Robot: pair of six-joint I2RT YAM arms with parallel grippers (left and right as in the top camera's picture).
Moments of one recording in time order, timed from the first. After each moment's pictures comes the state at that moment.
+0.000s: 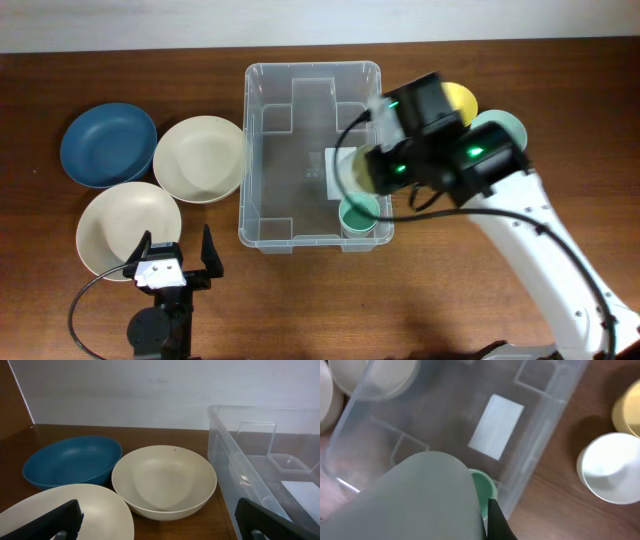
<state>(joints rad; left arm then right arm) 0.06 0.02 0.02 -0.08 -0.02 -0.03 0.48 1.53 1.61 -1.13 -0.08 0.07</state>
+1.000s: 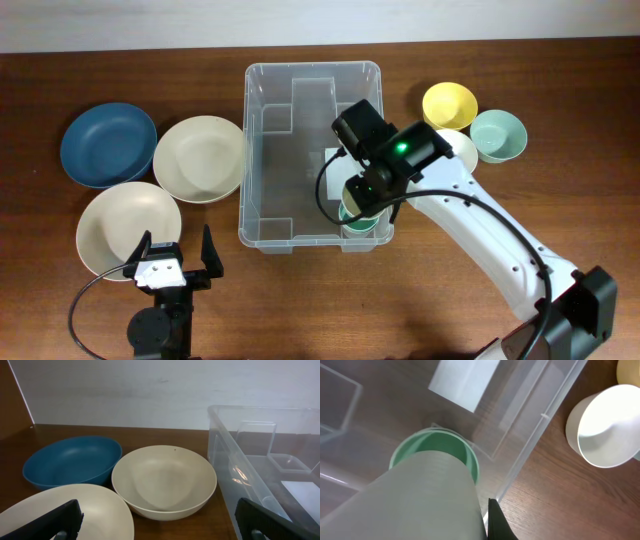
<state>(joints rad) 0.06 0.02 0.02 -0.08 -0.02 -0.03 0.59 1.70 1.57 -1.25 0.16 0.07</state>
